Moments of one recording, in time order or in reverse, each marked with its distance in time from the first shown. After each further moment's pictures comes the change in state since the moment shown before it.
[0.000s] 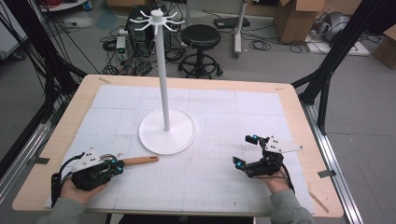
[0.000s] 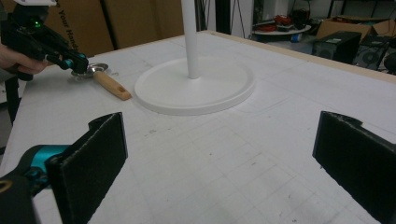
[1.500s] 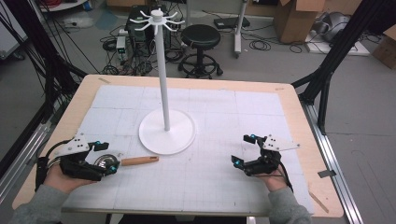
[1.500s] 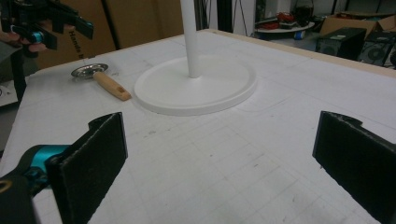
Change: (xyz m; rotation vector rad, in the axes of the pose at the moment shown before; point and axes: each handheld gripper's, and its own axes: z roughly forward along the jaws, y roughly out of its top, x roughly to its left) left arm 0.027 0.036 -0.018 -0.035 -0.125 0.064; right arm -0.003 -0.001 0.008 0.007 0.015 0.012
